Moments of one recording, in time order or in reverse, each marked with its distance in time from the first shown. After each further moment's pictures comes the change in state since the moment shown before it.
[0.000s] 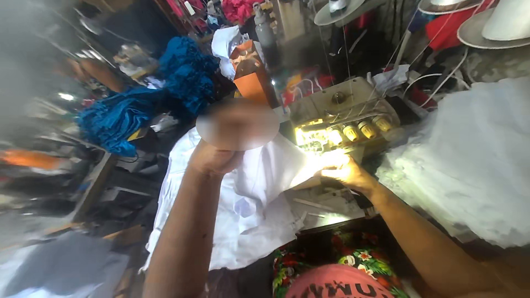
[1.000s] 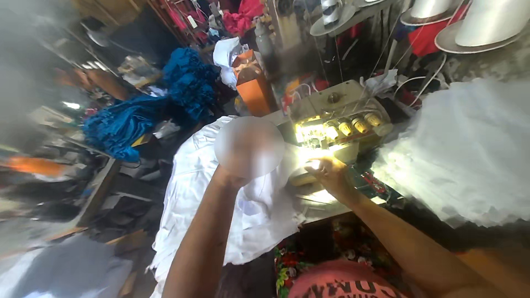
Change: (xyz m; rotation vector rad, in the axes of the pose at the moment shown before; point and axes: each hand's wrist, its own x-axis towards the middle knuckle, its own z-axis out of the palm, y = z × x) left_hand -0.033 -0.015 0.030 -0.131 0.202 -0.069; right_hand -0.011 -0.045 0.053 -0.376 0.387 -0.112
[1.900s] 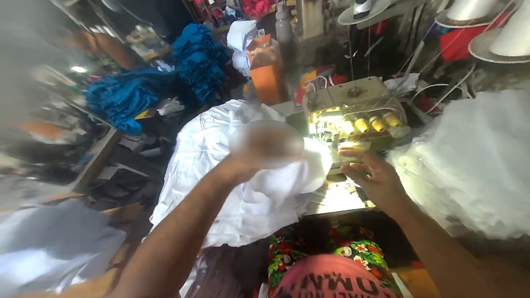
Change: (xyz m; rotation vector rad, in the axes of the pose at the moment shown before) left_hand -0.025 0.018 0.013 0.447 -0.058 -0.061; right_hand -0.002 -0.044 -0.078 0.107 -0.274 0.210
